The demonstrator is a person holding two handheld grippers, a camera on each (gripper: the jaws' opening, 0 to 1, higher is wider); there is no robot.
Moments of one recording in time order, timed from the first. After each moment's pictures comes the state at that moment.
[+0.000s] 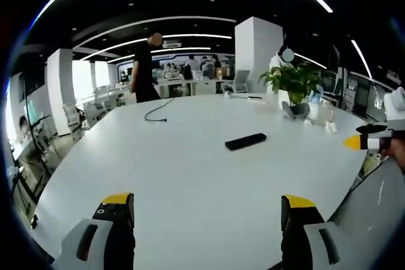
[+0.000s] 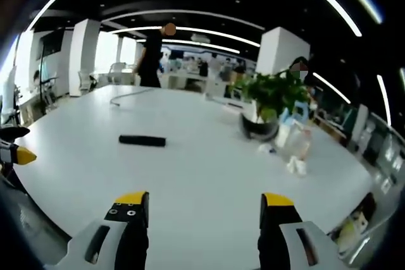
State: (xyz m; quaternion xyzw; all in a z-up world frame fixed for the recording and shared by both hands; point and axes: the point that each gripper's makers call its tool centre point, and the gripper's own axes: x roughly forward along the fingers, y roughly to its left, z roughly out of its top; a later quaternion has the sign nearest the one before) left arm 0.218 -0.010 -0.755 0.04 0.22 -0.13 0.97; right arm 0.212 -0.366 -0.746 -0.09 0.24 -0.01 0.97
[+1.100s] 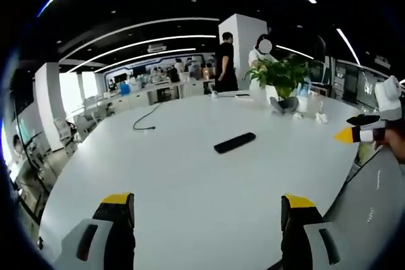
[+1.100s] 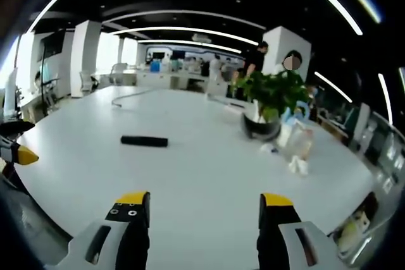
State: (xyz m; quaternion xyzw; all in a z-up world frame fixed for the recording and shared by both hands) left arm 0.225 -0.038 -0.743 0.07 0.23 -0.19 0.95; right arm 0.213 -0.366 -0.746 -0.08 0.24 0.00 0.97
